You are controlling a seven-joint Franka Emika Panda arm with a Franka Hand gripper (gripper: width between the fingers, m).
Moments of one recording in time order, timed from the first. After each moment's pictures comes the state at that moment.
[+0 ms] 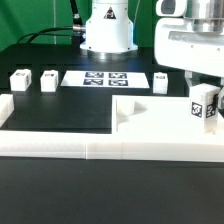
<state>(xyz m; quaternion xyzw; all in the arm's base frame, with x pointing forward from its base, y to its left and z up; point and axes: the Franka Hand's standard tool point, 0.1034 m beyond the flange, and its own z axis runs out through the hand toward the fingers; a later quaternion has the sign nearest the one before) 0.625 0.123 0.069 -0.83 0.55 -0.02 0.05</state>
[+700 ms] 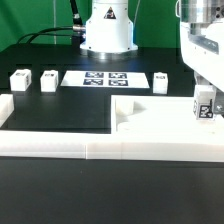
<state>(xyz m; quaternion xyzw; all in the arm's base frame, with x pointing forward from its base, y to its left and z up) 0.625 0.124 0.067 -0.72 0.69 0.00 0.06</state>
